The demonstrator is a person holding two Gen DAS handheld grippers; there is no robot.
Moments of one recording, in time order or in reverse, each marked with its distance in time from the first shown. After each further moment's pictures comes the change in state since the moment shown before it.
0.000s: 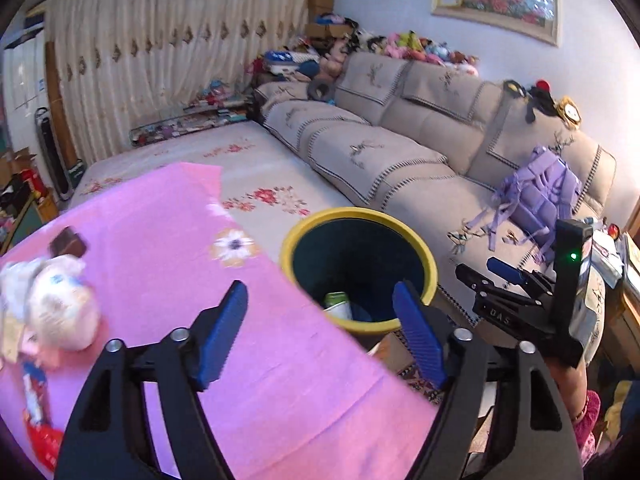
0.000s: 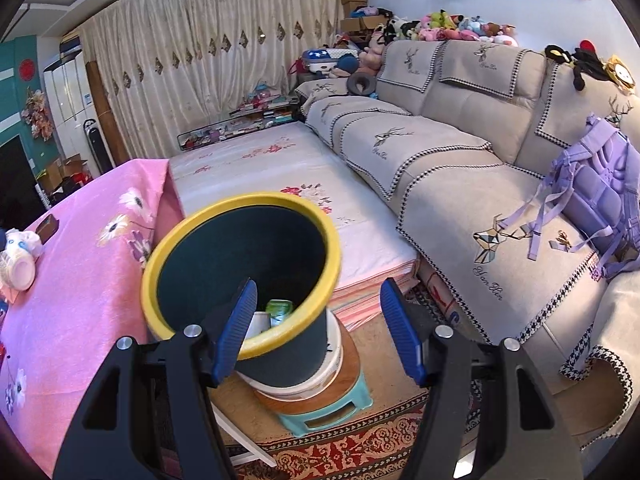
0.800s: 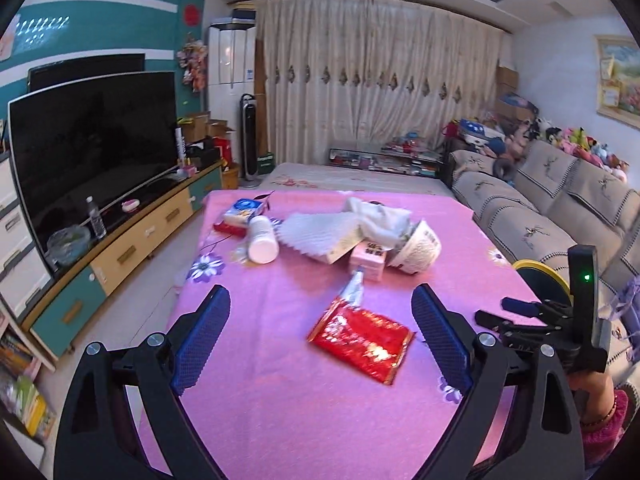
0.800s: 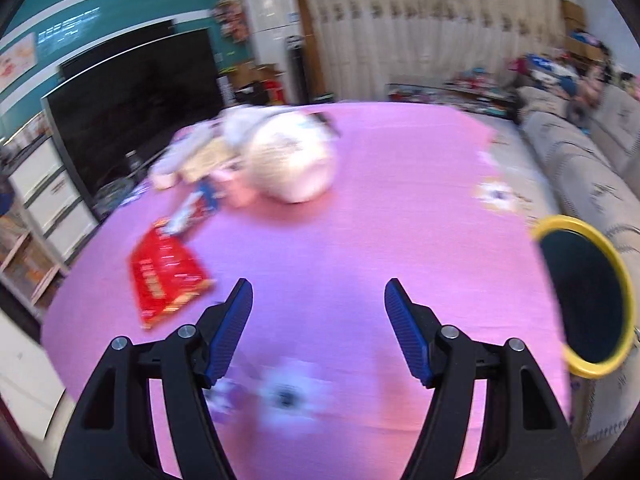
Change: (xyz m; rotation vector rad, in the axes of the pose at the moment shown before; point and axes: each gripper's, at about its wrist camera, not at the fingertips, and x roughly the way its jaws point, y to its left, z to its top) left arm -0.268 0.196 -0.155 -0.360 -0.187 0.562; right arm -0.047 0.305 -0.048 -0.461 0.180 0.611
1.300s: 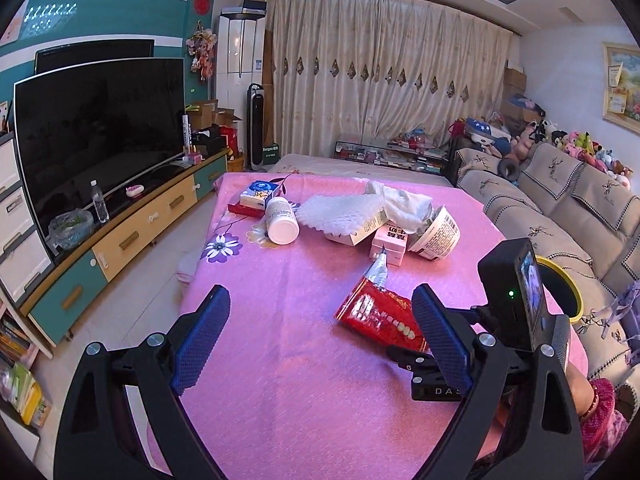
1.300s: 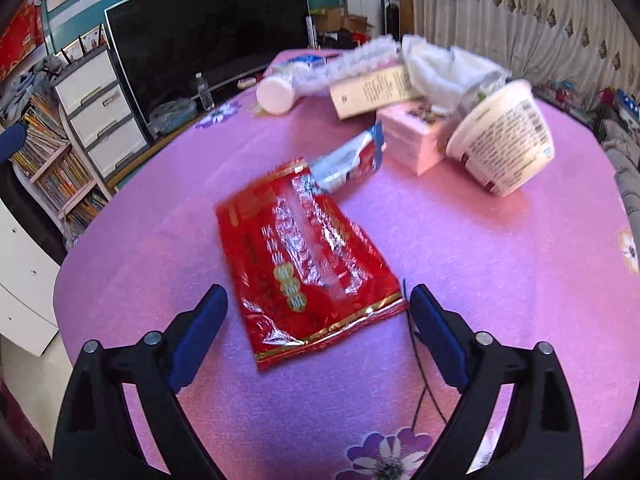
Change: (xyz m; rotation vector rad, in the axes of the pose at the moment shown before) left arm 0.006 0.023 -0.017 -0.029 0.028 -0.001; right arm 0.077 0.103 0.006 -0.212 0.185 0.122
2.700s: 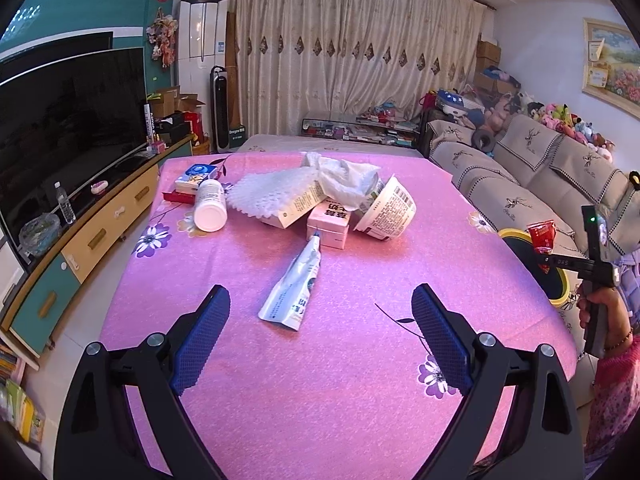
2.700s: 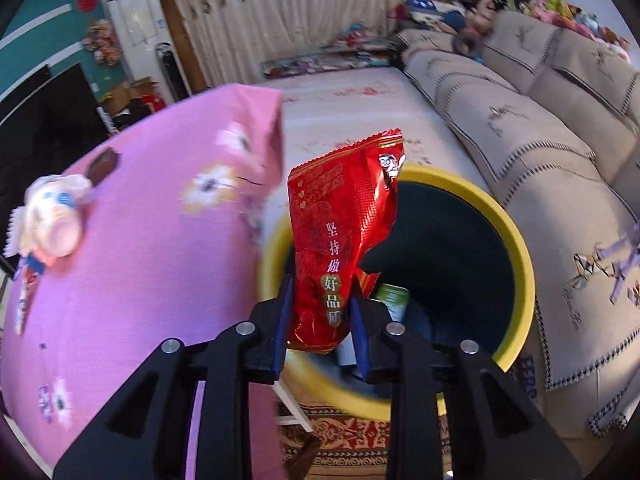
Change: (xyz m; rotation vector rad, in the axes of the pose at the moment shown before) left arm 0.060 -0.076 -0.004 0.069 0.085 -0.093; right arm -0.107 -0.320 -0.100 0.572 -0.098 -0.423
